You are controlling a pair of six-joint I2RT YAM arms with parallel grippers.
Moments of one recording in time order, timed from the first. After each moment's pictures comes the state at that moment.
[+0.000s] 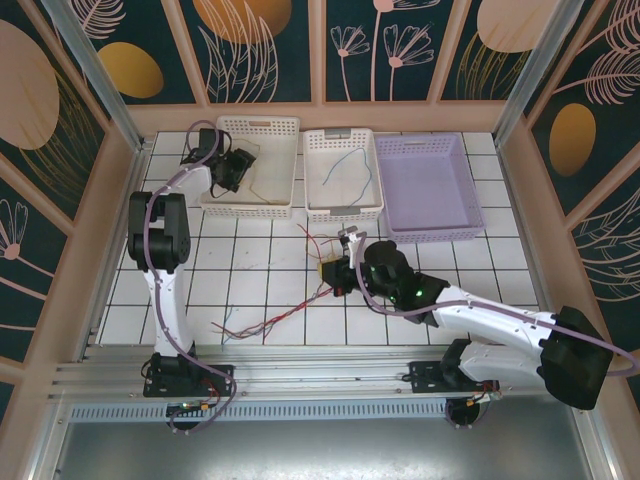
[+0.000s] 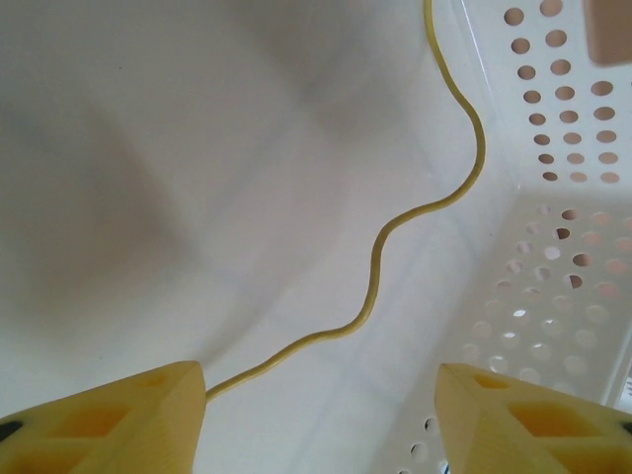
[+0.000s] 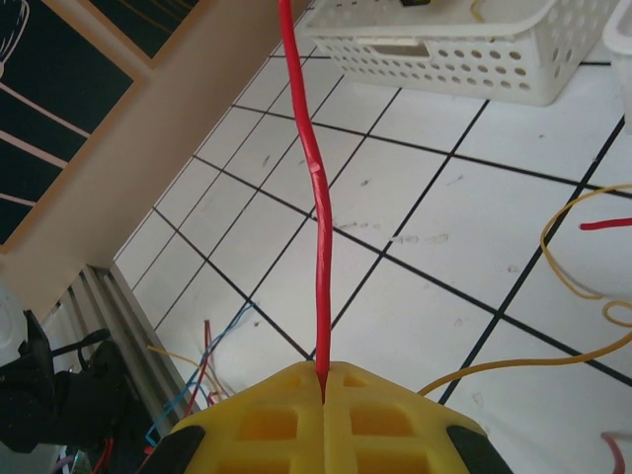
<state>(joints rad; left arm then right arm) -0.08 2.21 1.68 -0.31 0.28 -1.05 0.96 1.10 0.58 0.13 -0.12 0.57</state>
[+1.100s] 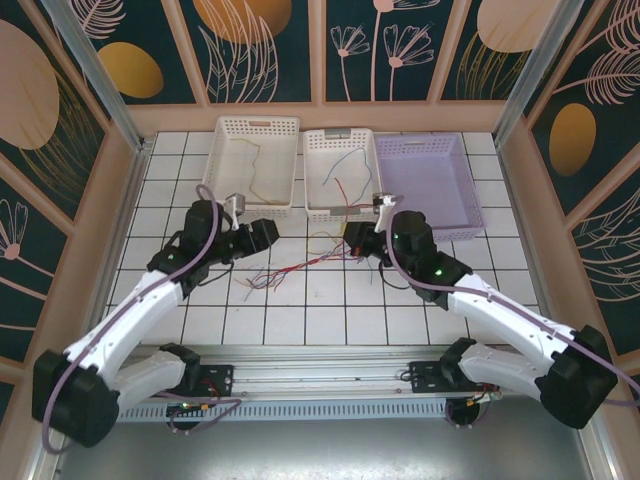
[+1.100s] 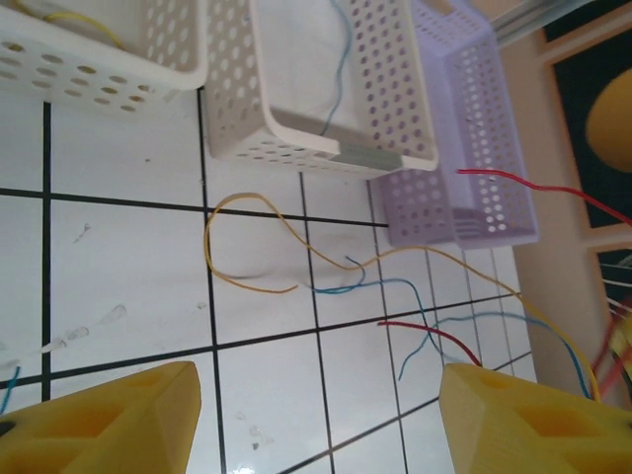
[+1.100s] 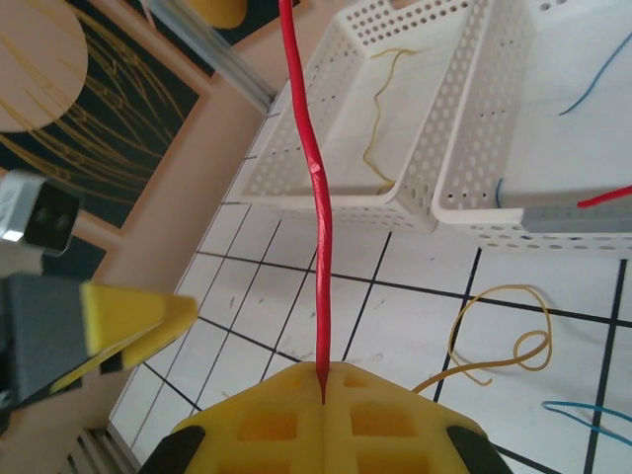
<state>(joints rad) -0.42 1.03 0.75 -0.29 0.35 -0.75 0.72 1.03 0.71 0.01 -0.10 0.70</state>
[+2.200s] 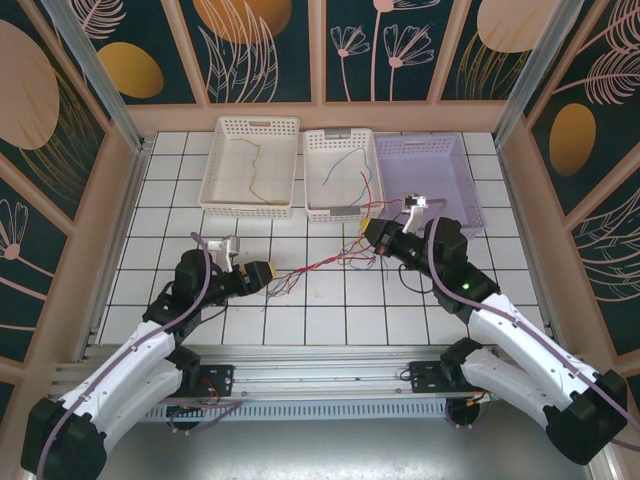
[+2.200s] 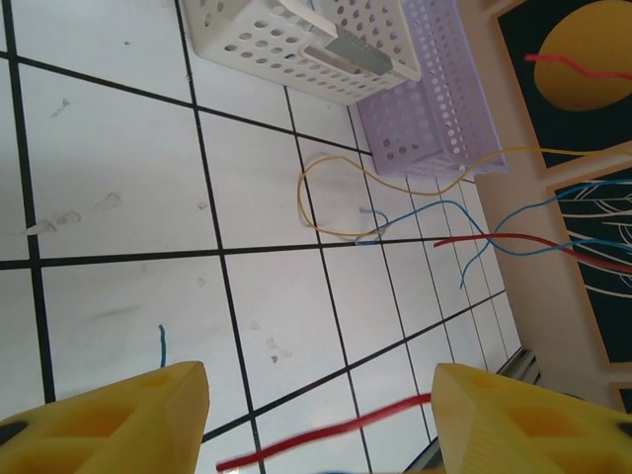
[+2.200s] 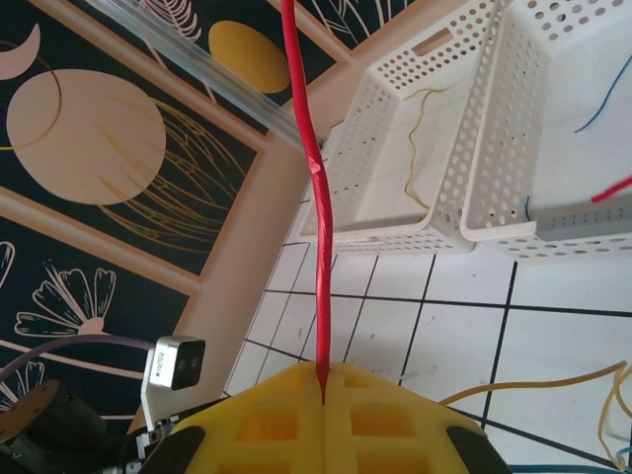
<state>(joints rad) -0.43 0.74 0.32 -0.05 0.46 -0.78 0.61 0.83 0.64 0.01 -0.23 0.83</state>
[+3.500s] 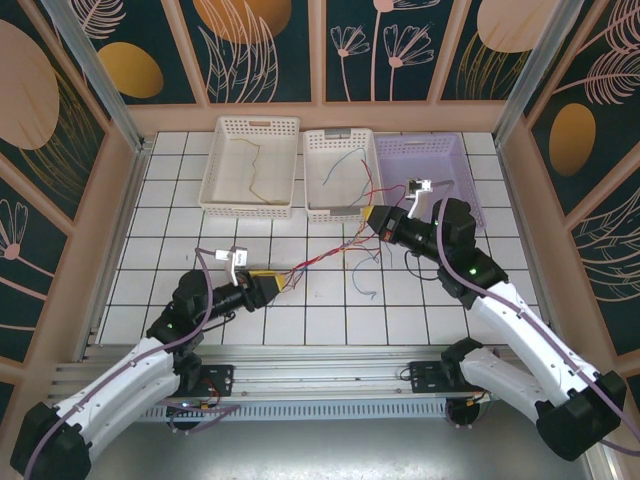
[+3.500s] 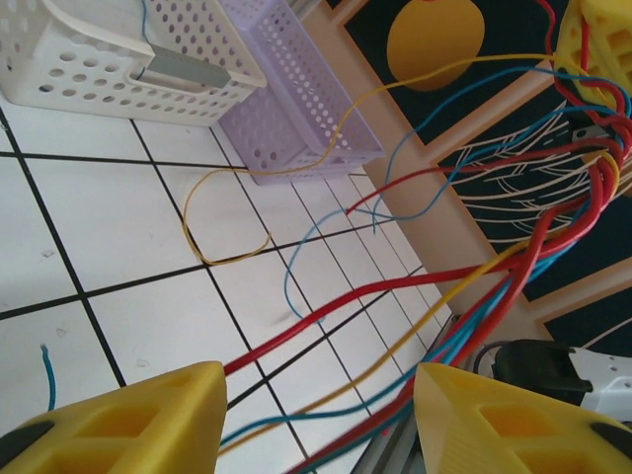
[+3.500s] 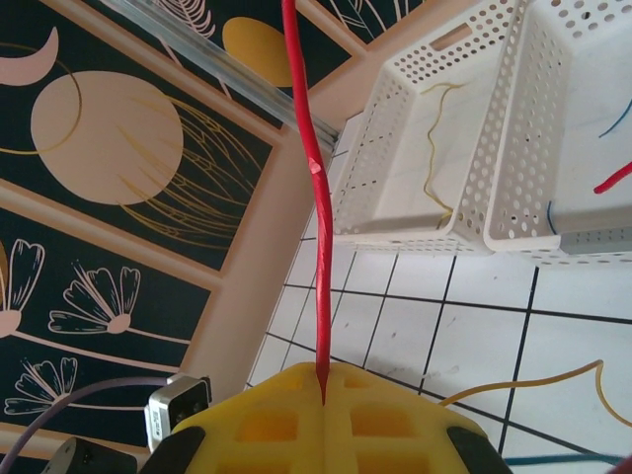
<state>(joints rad) -0.58 0.62 0.17 0.26 0.46 -0.76 0.52 0.89 0.79 -0.10 -0.37 0.83</state>
